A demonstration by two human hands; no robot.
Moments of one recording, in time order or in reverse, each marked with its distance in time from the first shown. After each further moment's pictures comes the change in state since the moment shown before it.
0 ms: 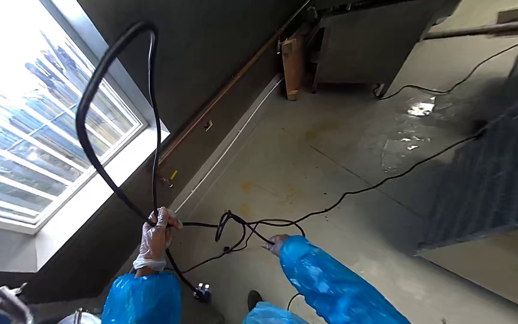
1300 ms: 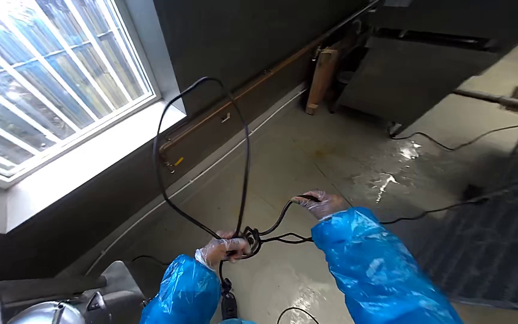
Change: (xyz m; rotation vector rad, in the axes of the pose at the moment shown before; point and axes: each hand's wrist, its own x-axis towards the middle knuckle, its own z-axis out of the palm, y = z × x) left_hand 0.064 -0.099 0.033 -0.381 -0.880 -0.166; right_hand -0.040 -0.090 -0.166 0.183 0.748 -0.040
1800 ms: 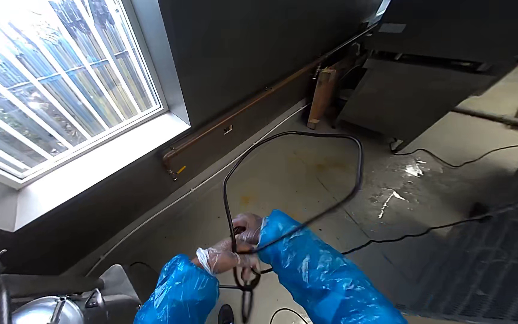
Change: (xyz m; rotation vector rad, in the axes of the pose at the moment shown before) left_hand -0.007 0.047 0.047 0.486 -0.177 -0.138; right_hand -0.021 -0.085 0.074 0.035 -0.766 -0.692
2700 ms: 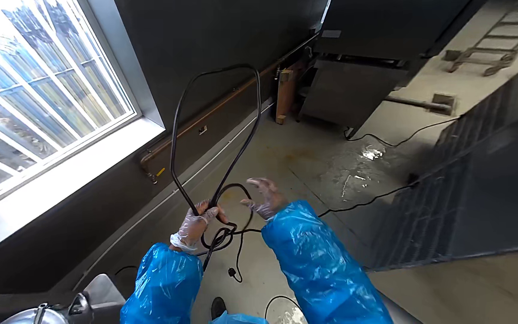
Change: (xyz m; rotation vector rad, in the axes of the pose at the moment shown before) left_hand 0.002 0.022 0.025 -0.129 0.512 0.257; right_hand -0.115 0.007 -0.009 -0.015 0.877 0.166
